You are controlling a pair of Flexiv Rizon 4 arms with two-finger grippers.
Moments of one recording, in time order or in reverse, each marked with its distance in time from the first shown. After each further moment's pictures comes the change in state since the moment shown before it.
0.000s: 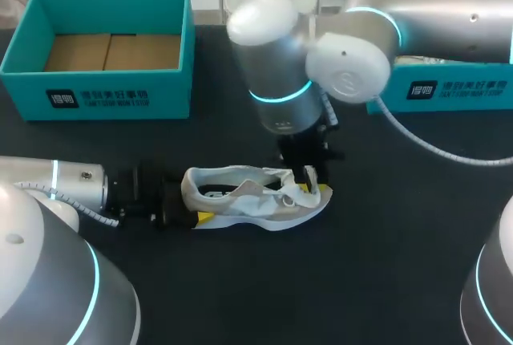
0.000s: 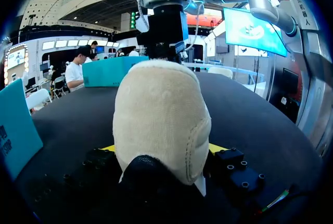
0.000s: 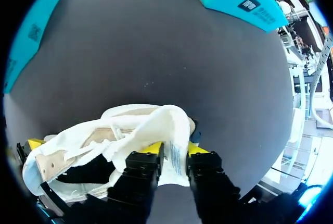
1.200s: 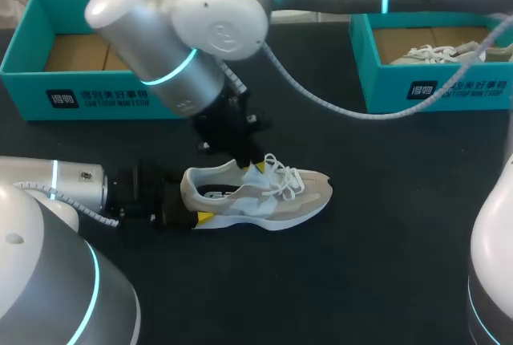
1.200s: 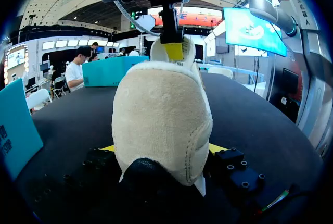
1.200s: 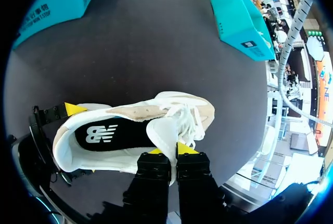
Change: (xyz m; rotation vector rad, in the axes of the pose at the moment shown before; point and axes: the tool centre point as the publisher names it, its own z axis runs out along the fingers) left arm 0.000 0.000 0.000 -0.001 0.000 0.000; right arm 0.076 -0.032 -0.094 -0.028 -0.201 -0.187
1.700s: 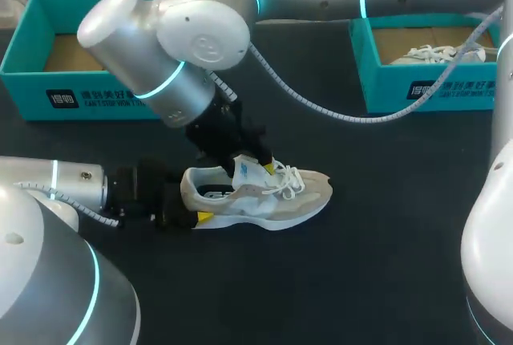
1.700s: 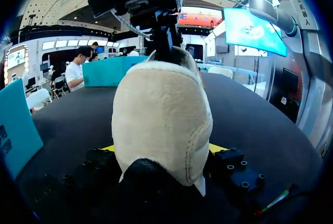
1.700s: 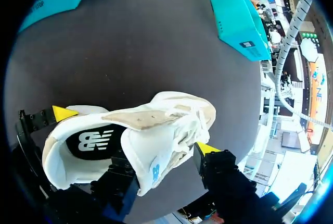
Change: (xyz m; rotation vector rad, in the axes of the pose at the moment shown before) left arm 0.000 0.000 0.000 0.000 0.000 0.000; right arm 0.006 0.003 0.011 0.016 -0.108 -0.004
